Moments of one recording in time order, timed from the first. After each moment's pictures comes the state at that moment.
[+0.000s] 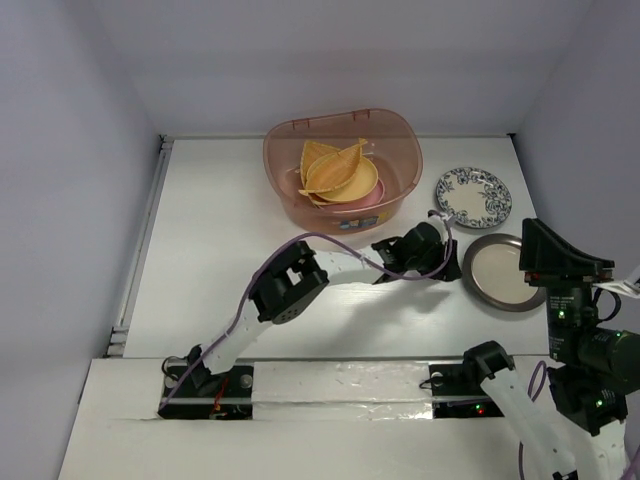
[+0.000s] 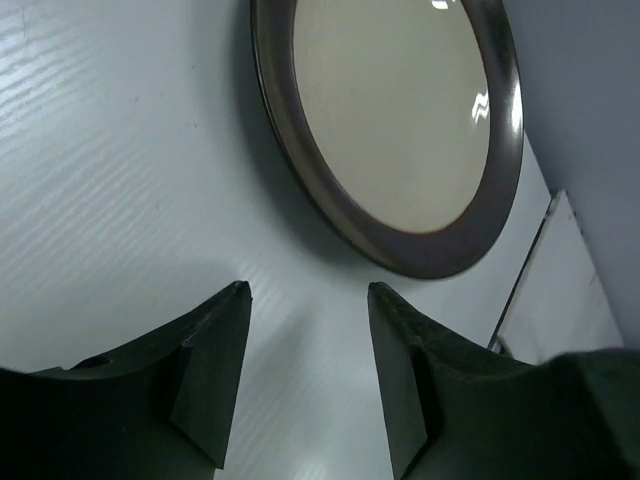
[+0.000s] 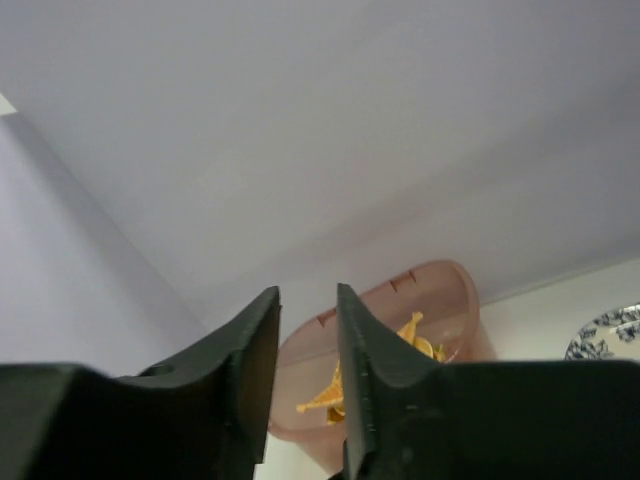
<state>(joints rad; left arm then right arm) -1.11 2.31 1.69 0.14 0.12 -0.71 0.35 0.18 0.87 -0.17 0.28 0.51</state>
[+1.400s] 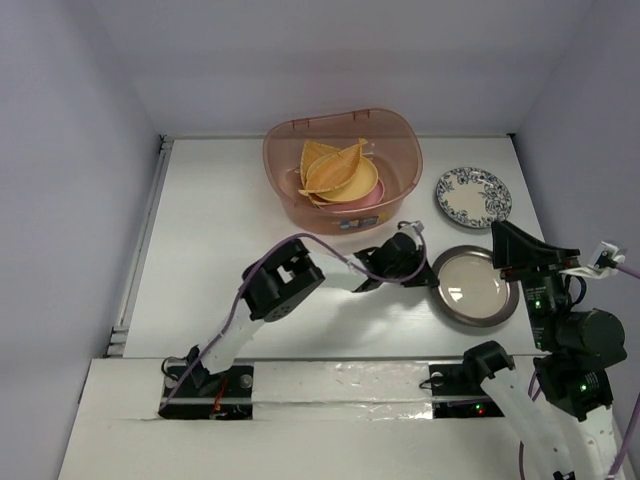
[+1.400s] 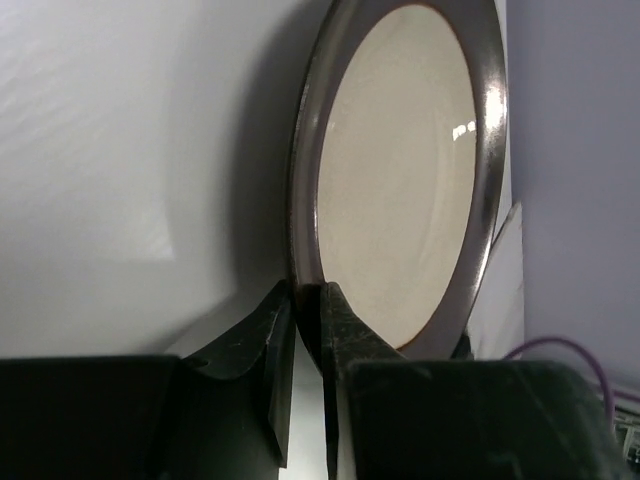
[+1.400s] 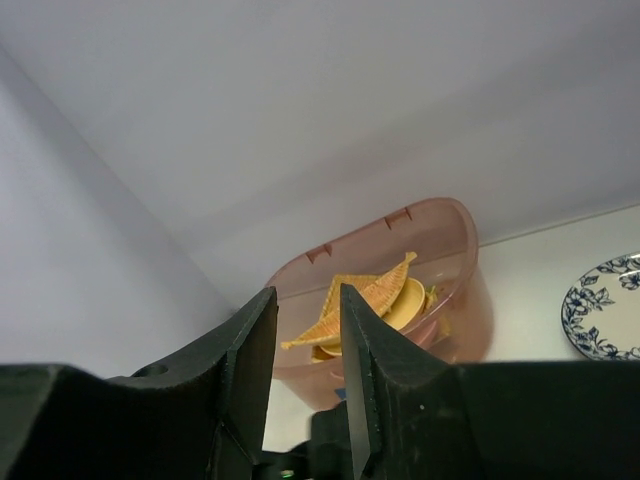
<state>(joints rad) -1.08 2.31 1.50 0.33 0.18 -1.02 0.35 0.19 0.79 -0.21 0.19 0.51</state>
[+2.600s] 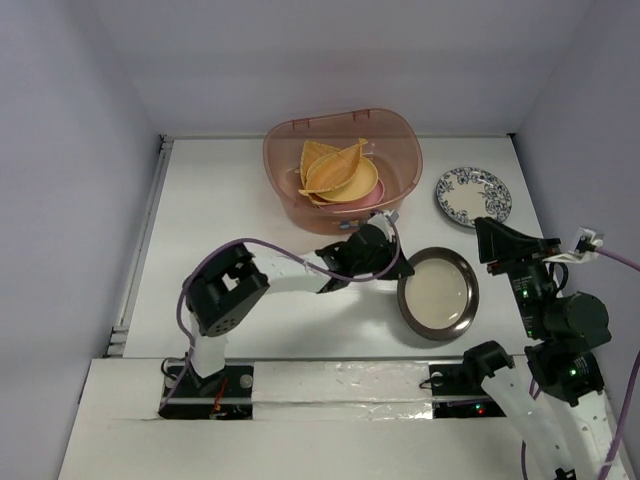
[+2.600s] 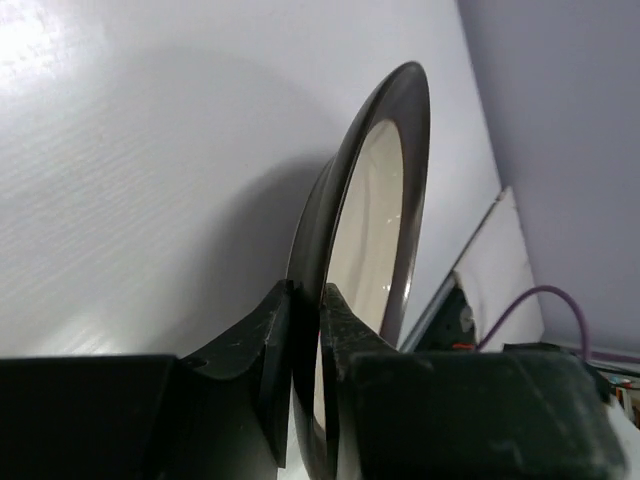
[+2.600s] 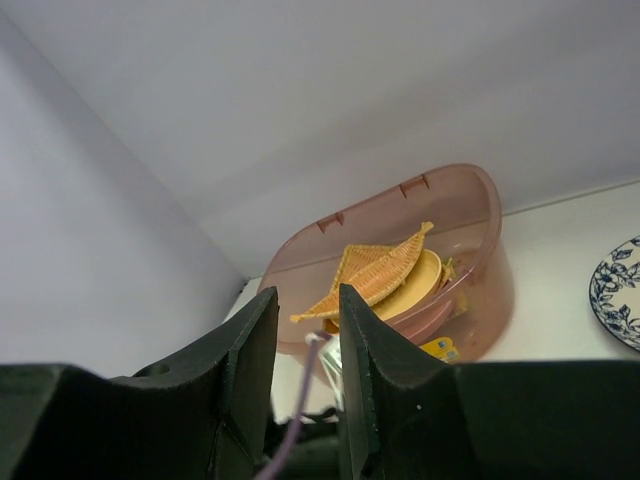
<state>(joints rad) -1.04 1.90 1.11 0.32 0.11 -0.91 0.35 0.26 0.75 -0.17 0.12 0.54</state>
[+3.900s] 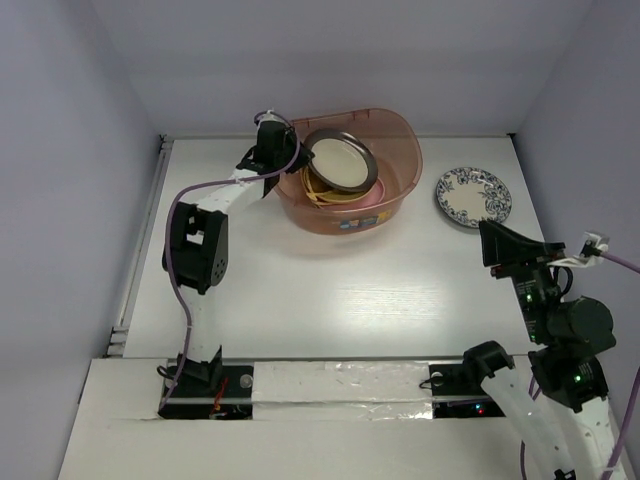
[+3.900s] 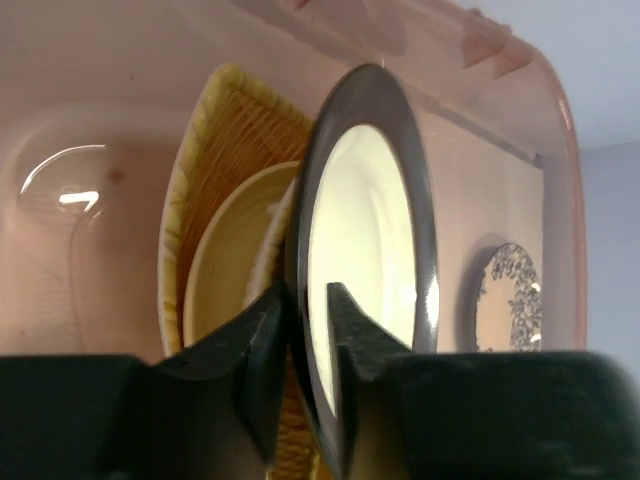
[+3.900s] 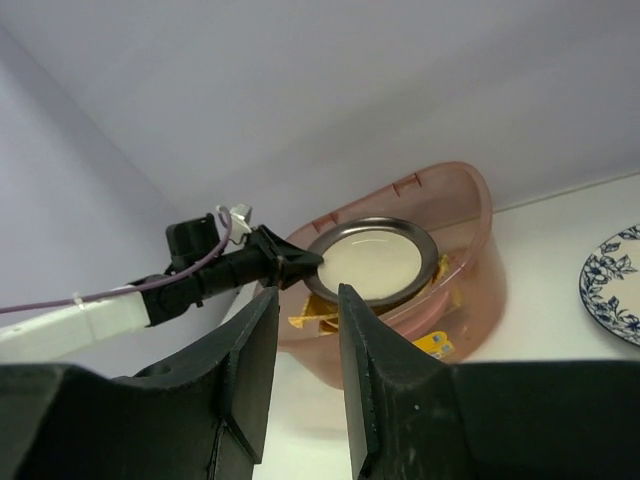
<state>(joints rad) -0.35 2.03 1.58 0.00 0.09 -0.83 0.35 0.23 0.77 -0.22 0.14 0.55</state>
